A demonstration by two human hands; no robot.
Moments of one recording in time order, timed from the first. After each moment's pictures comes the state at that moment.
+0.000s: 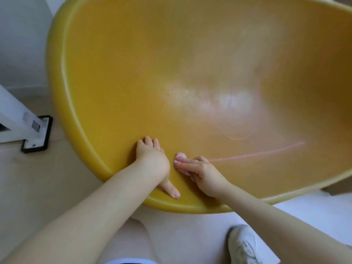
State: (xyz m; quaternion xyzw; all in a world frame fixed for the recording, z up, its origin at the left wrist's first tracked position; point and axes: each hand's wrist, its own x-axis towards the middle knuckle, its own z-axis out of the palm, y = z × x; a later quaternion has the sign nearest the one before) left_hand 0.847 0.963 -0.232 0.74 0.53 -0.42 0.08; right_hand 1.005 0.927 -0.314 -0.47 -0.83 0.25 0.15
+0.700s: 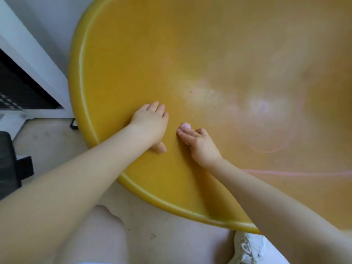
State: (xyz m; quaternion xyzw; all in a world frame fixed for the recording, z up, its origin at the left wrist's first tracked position) left_hand 0.835 1.001 -0.211 0.73 0.61 -0.32 0.01; right_hand 0.987 1.016 -0.342 -0.44 -0.87 0.15 0.18
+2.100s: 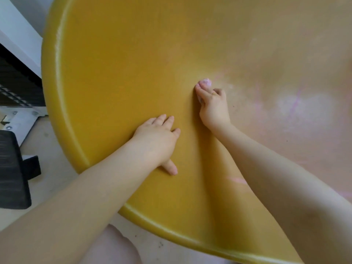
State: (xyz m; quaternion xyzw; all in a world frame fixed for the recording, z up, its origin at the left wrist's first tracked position) left_hand 0.838 1.006 -0.234 0.72 0.61 -0.32 0.10; right_hand 0.956 1.127 -0.340 -0.54 -0.77 0.12 0.32
